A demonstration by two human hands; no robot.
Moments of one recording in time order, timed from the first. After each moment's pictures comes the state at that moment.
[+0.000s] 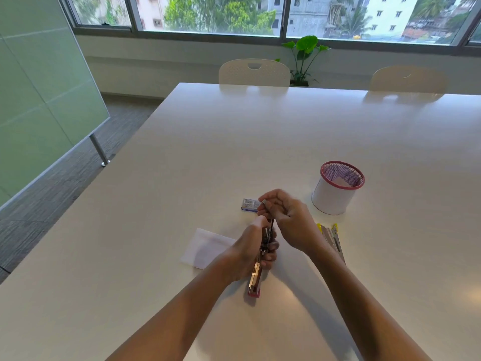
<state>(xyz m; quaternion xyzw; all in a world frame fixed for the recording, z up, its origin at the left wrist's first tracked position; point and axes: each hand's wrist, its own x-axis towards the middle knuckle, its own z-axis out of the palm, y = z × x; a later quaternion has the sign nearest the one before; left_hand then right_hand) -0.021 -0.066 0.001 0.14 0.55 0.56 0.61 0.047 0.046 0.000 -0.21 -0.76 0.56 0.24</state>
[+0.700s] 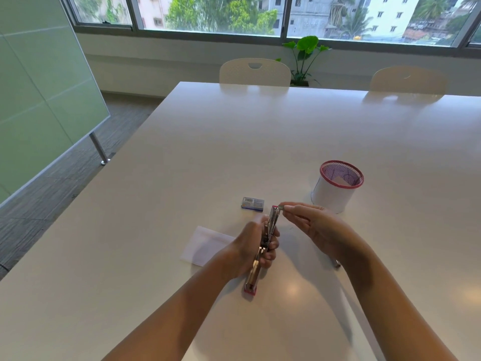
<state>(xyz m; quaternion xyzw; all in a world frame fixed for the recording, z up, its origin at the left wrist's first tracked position) -0.022 -0.062 -0.003 0.16 0.56 0.55 0.60 0.086 0.071 0.017 -0.31 -0.52 0.78 0.16</state>
